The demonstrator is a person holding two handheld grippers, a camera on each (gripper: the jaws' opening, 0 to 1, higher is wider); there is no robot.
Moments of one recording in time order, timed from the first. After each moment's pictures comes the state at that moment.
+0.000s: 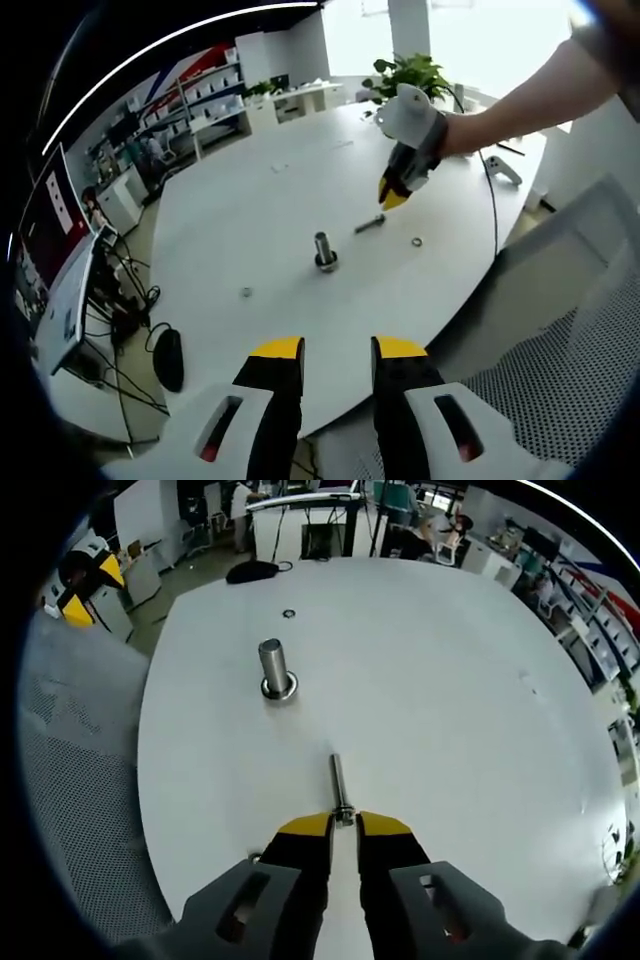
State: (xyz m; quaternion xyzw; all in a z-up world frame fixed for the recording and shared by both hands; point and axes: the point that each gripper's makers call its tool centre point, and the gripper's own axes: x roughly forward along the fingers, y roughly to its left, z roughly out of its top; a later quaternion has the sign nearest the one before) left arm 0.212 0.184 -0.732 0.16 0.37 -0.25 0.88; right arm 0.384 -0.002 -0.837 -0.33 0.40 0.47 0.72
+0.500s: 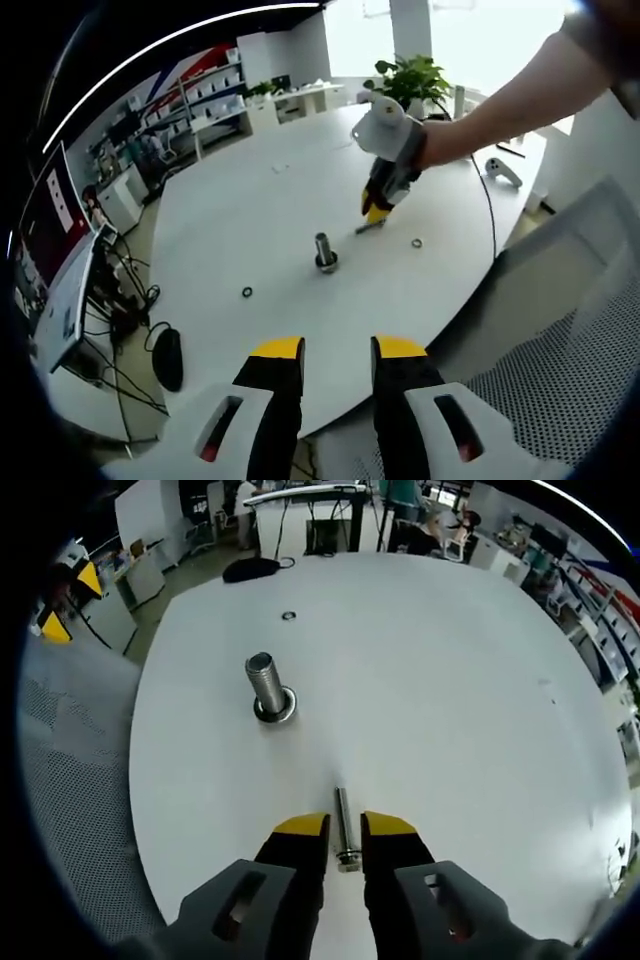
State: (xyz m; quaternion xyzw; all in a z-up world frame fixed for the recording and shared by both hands) left arm 0.212 0.184 -0.732 0.16 0.37 -0.25 0.88; right arm 0.391 0.027 -0.858 -0.33 0.41 0.48 0.70
